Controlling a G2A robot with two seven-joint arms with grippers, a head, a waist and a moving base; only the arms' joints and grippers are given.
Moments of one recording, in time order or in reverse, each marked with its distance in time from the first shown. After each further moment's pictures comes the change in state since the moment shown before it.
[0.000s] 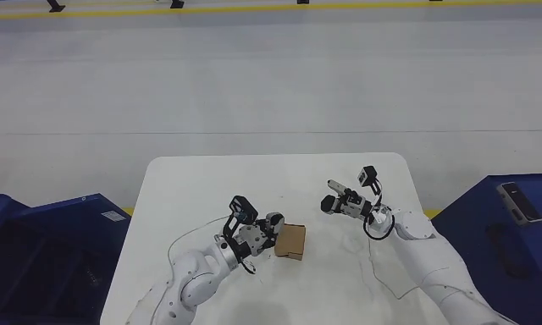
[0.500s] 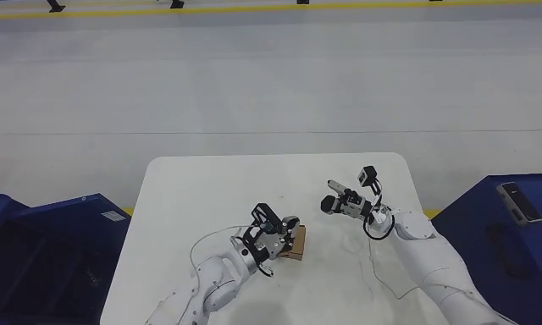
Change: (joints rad) left arm -0.050 -0.040 0.157 0.025 0.247 0.180 0.101; right arm 0.000 0.000 0.000 0.000 0.000 0.000 0.000
